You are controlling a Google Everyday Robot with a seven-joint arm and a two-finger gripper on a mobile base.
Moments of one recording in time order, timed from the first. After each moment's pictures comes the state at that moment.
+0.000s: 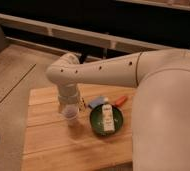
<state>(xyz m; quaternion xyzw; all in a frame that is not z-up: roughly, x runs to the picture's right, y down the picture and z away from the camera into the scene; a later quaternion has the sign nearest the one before) -0.108 0.103 0.703 -0.26 0.23 0.64 0.68</state>
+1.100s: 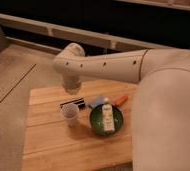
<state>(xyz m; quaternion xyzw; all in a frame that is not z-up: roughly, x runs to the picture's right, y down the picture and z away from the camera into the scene) -0.106 0.012 0.744 -0.21 0.11 0.62 0.75</state>
